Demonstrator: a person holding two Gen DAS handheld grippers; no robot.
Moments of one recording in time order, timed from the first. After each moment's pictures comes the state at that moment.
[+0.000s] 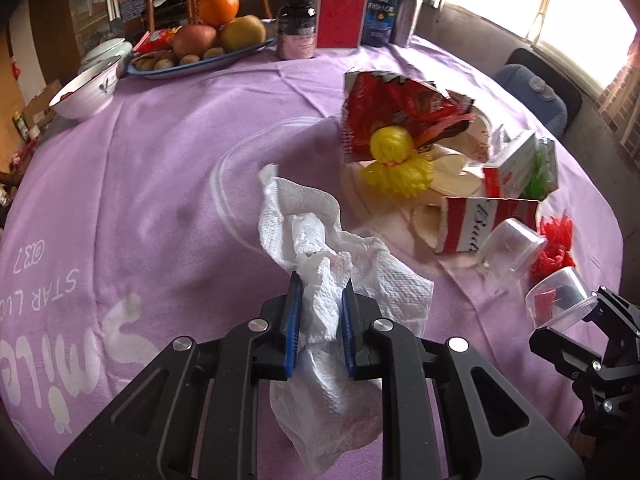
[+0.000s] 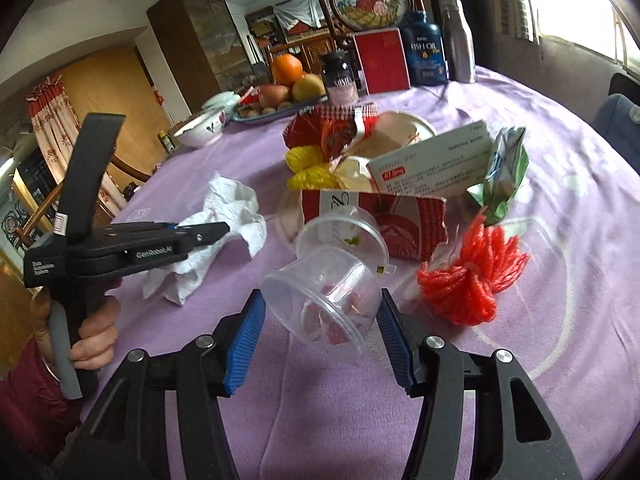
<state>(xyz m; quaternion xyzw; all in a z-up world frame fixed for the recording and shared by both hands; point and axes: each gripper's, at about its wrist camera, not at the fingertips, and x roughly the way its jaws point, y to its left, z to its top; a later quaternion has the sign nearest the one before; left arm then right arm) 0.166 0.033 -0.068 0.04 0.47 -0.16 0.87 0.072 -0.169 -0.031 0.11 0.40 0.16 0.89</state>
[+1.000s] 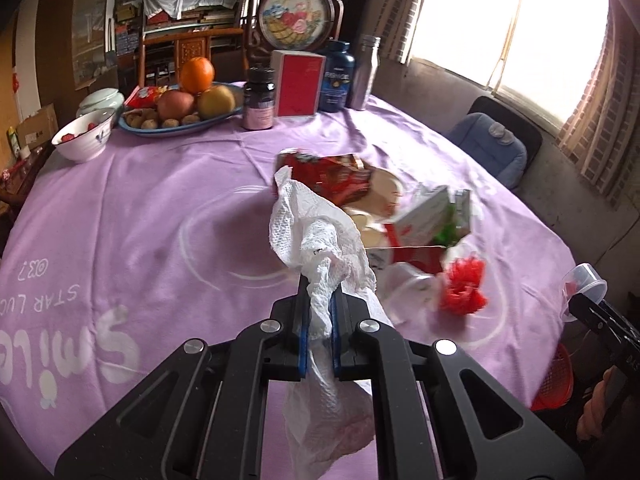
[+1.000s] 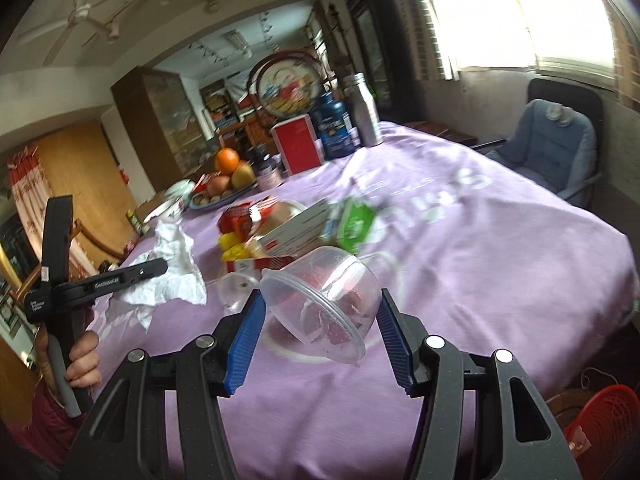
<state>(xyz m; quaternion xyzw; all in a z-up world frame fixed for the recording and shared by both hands) 0.112 0.003 -0.012 0.00 0.38 -0.20 0.91 -0.013 -0.290 0.010 0.18 0.30 0.06 0.94</state>
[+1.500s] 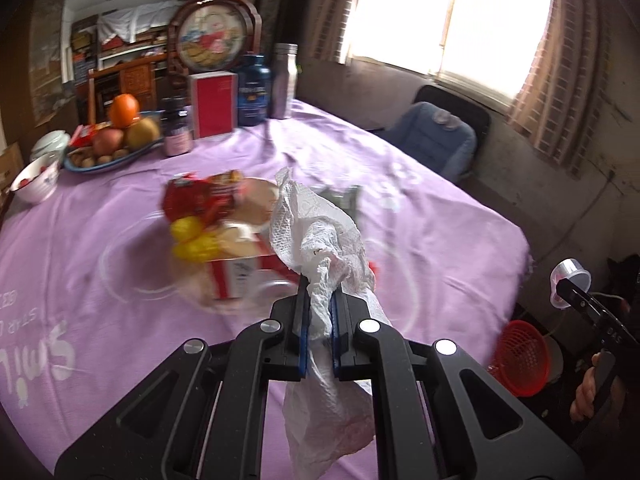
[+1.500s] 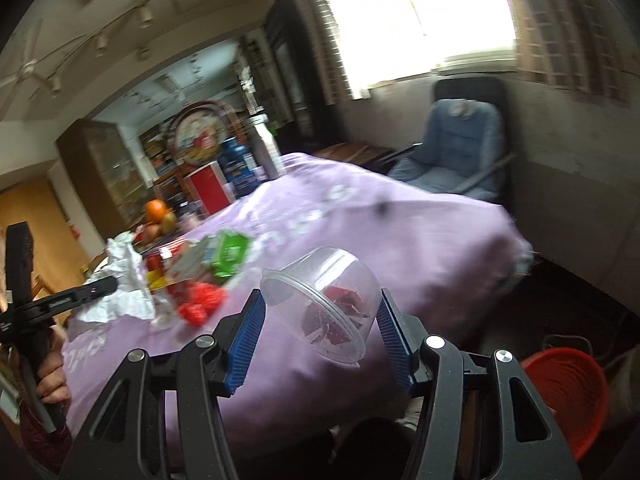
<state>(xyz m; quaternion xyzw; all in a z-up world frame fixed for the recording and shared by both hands) 0.066 -0.090 0.009 0.04 0.35 -0.28 0.89 -0.105 -0.402 -0.004 0.22 0.26 -0.08 0.94</state>
